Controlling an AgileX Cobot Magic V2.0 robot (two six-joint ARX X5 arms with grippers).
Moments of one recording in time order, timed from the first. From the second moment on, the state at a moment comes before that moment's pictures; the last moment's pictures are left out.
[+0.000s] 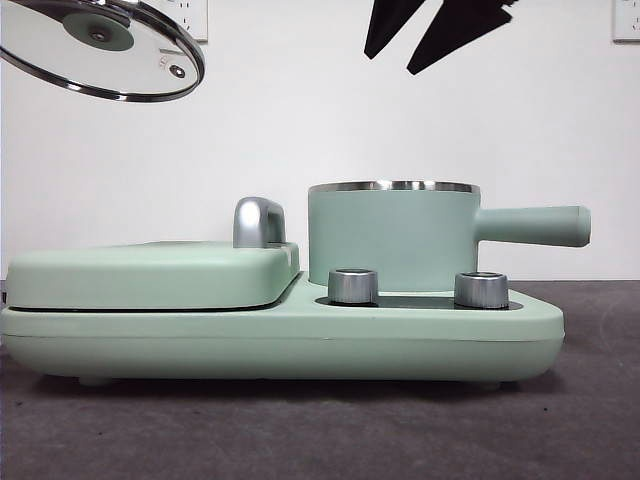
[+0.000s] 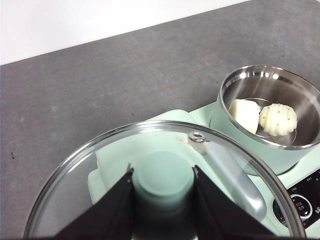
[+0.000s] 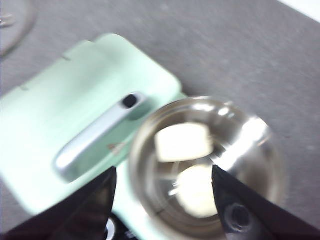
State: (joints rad) left arm -0.35 1.03 1.09 -0.54 0.13 0.06; right arm 0.56 1.37 1.34 -0.64 -0.16 -0.07
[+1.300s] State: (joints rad) left arm -0.63 1.33 1.09 -0.09 0.16 0.01; right arm 0.79 0.42 0.63 -0.61 0.18 0.06
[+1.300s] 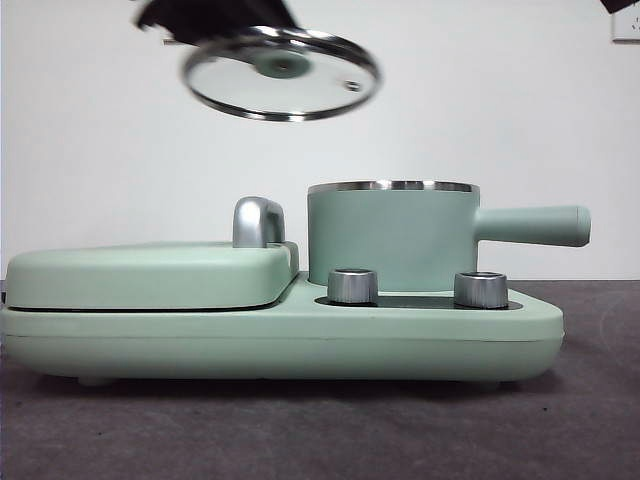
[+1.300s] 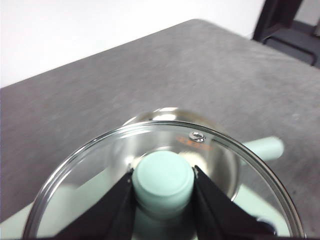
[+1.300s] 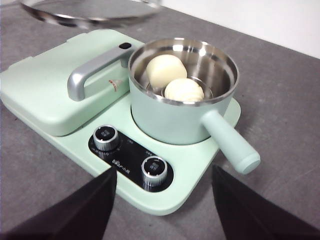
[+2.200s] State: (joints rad) left arm -0.72 1.72 1.23 0.25 0.15 0.05; right arm 0.79 0.42 0.63 -0.65 0.16 0.11
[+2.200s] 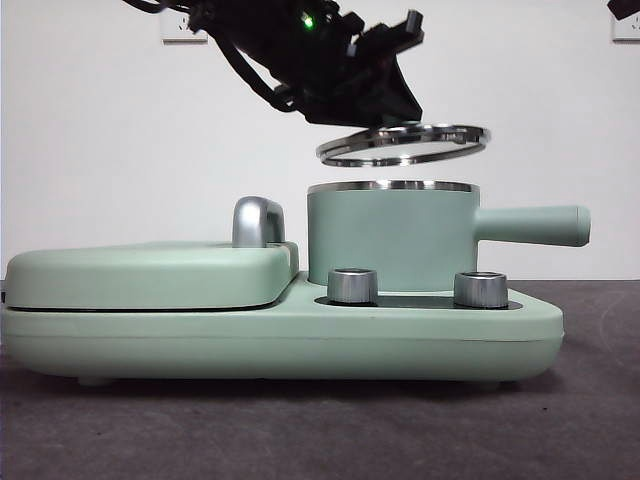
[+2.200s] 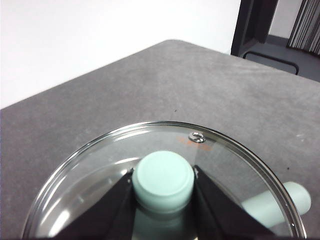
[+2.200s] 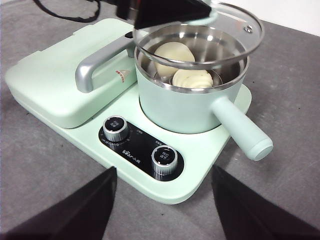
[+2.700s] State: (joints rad) left arm -0.72 1.73 1.23 0.19 0.12 0.09; right arm 0.79 0.42 0.63 -0.65 0.16 0.11
